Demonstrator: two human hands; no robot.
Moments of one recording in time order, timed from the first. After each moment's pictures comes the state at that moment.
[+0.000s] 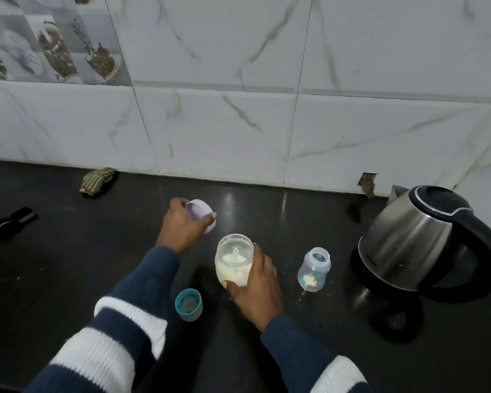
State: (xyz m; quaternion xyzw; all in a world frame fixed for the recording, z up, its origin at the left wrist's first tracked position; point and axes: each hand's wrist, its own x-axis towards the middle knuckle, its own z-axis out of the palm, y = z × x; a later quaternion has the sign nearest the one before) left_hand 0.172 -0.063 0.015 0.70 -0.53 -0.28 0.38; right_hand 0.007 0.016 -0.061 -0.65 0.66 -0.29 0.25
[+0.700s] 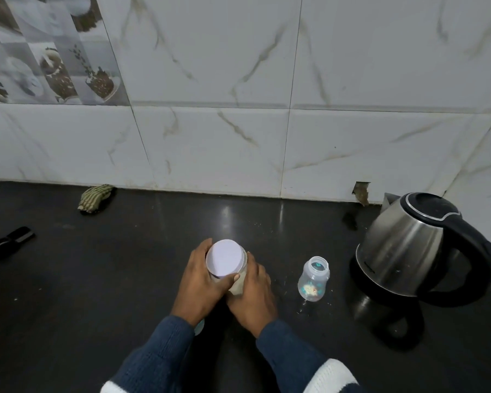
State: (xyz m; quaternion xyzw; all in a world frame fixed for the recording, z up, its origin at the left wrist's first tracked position) left_hand 0.142 0.005 -0.022 0.62 -0.63 -0.26 0.40; right_hand 0.019 0.008 -0.062 -0.63 0.65 -0.30 0.29
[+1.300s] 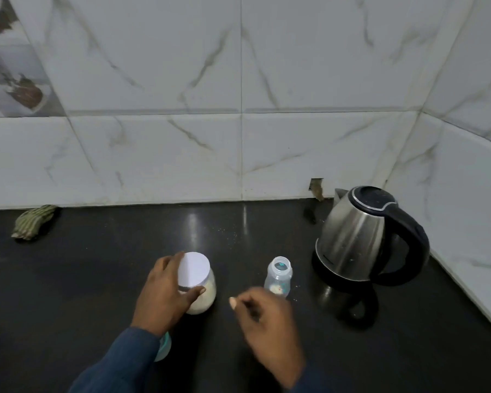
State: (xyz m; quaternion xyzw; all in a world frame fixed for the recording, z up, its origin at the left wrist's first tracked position) left_hand 0.141 -0.013 -0.011 0.65 -0.70 -0.18 0.23; right_hand -0.045 0.071 -0.025 -0.60 0.61 -0.46 0.24
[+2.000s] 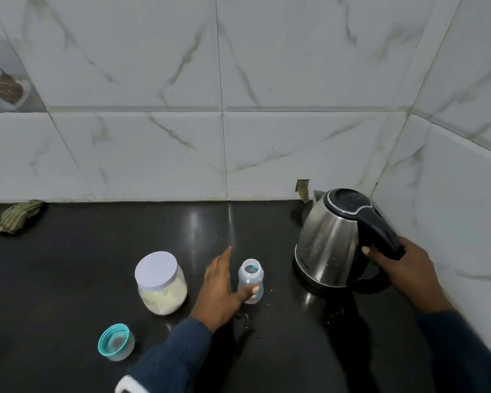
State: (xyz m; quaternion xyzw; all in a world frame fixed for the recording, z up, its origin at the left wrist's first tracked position) left_hand -0.003 -0.007 -0.040 0.56 -0.72 -0.31 0.28; right_hand -0.315 0.052 0.036 -0.43 0.77 -0.44 0.18
